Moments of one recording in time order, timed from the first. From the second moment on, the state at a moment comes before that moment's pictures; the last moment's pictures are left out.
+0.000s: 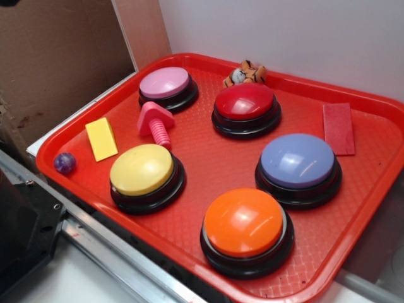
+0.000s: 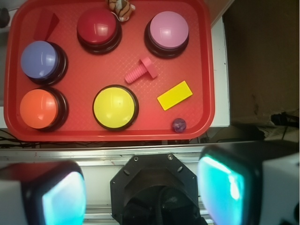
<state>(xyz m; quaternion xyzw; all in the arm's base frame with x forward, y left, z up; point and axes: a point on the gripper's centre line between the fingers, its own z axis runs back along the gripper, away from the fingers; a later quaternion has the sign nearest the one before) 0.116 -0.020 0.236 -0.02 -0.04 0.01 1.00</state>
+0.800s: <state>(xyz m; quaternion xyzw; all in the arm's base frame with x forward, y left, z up) 0.150 -0.004 0.183 -0.05 -0.03 0.21 0.98</state>
